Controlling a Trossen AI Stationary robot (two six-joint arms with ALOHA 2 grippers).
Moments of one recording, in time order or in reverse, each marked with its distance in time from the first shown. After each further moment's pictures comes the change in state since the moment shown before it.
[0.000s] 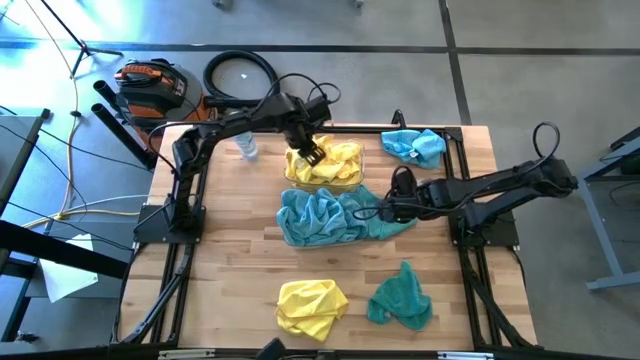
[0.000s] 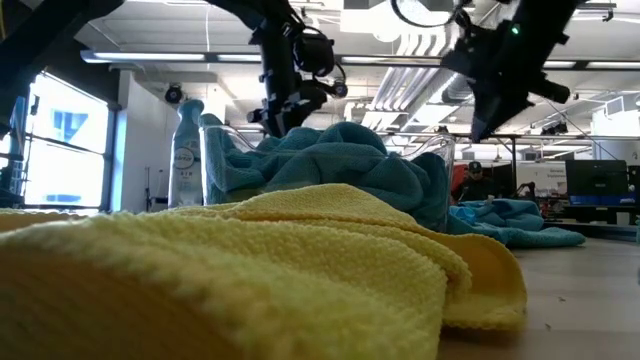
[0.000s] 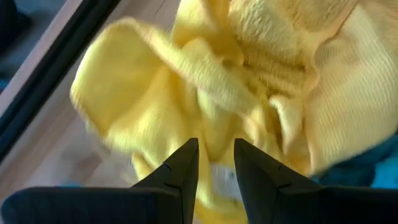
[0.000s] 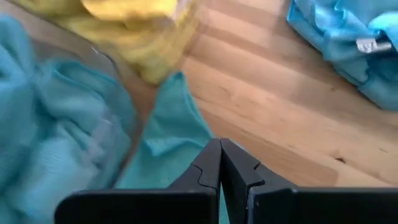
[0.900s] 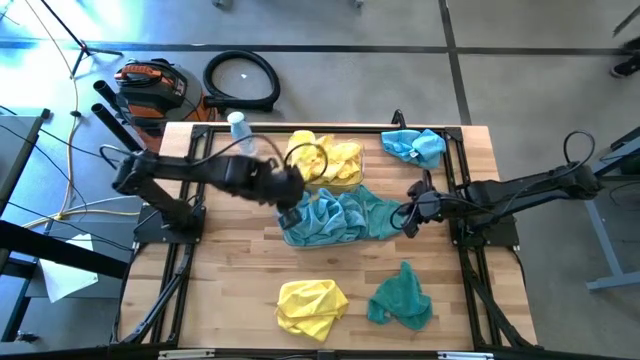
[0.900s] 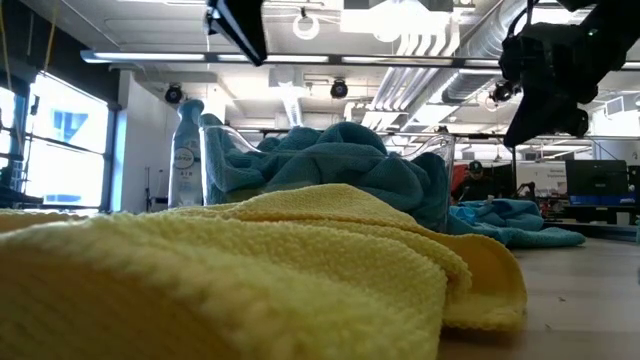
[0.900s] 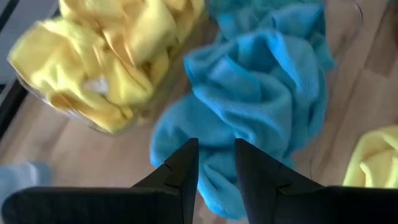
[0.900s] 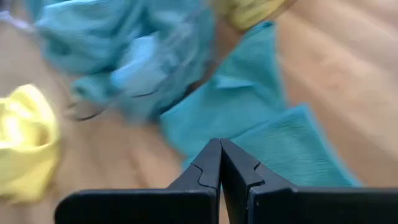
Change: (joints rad) left arm -0.553 -0.468 -0.354 0.102 -0.258 -0.226; right arm 0.021 -0.457 -0.368 0.330 -0.312 -0.350
